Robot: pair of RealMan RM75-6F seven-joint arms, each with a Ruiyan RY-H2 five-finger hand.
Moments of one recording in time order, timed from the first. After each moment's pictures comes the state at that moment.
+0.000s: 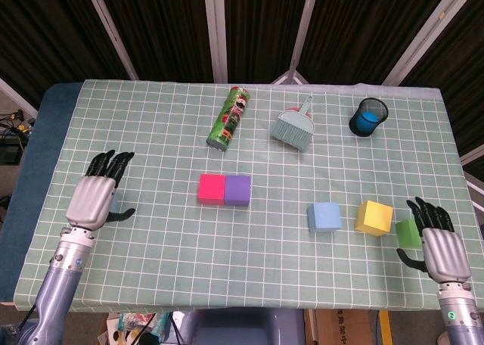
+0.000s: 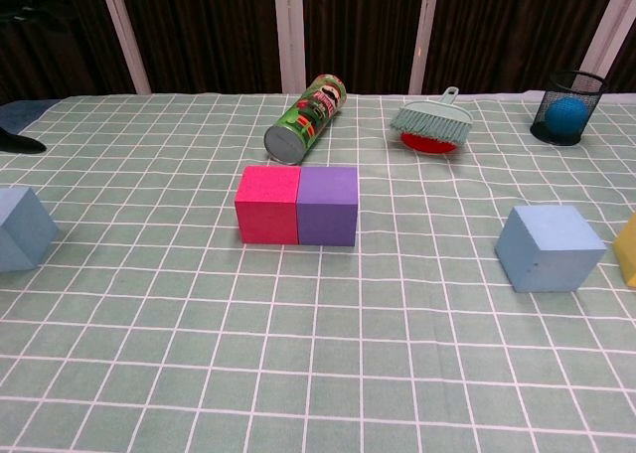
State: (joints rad) left arm -0.55 -1.21 -0.11 -2.03 1.09 1.41 0.51; right arm 0.13 -1.06 0.08 -1.82 -1.33 1.32 -0.17
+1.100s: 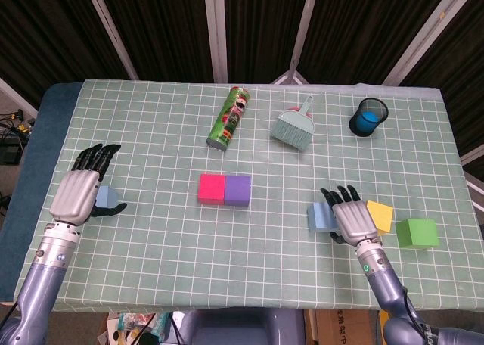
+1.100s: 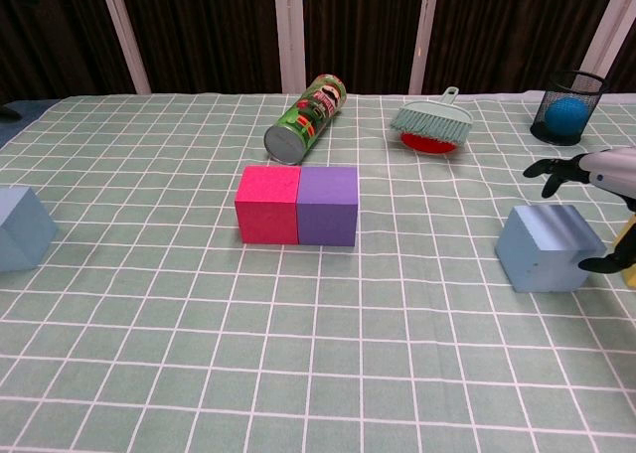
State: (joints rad) left arm -0.51 -1.12 -0.17 -2.04 1.09 1.33 0.35; right arm 0.51 -1.32 0.14 -1.78 -0.95 1.05 -0.65
